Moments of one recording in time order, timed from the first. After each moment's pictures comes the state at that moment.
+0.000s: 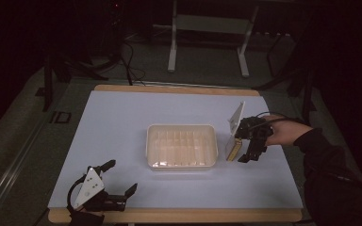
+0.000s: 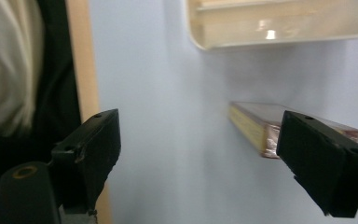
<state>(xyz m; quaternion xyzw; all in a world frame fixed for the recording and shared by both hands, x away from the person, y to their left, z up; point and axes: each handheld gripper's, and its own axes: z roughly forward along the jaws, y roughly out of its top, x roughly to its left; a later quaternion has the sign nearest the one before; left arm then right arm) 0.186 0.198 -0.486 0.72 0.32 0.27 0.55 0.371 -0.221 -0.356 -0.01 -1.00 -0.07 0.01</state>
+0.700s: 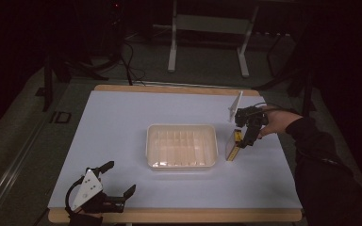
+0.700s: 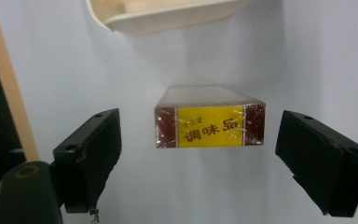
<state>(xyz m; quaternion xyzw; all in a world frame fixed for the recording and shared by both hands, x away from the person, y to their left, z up) 0.182 0.200 -0.487 0.72 0.32 0.27 0.55 0.423 -0.229 -0.378 -0.06 -1.00 -0.05 -0.01</state>
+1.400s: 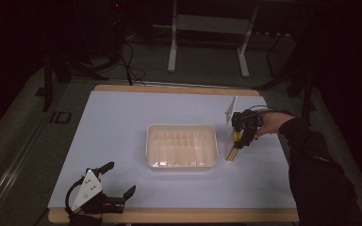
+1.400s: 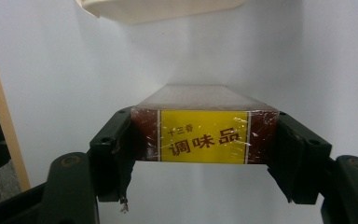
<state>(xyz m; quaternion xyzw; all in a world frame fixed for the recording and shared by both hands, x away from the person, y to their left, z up) 0.181 0.201 -0.488 0.72 0.32 0.27 0.55 0.432 -0.226 -0.401 -0.04 -1.00 -0.04 0.01</state>
